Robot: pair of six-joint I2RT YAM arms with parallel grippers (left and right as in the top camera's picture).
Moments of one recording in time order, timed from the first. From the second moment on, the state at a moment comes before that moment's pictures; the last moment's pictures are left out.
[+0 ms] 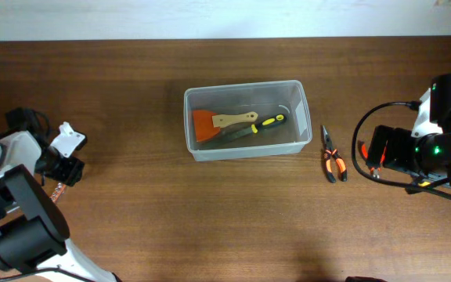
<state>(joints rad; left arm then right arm) 0.51 1.97 1.31 -0.80 -0.01 0.90 -0.10 1.36 1.78 -1.65 0.05 0.21</state>
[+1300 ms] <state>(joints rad) 0.52 1.97 1.25 -0.72 0.09 0.86 -0.10 1.36 1.78 -1.65 0.05 0.21</state>
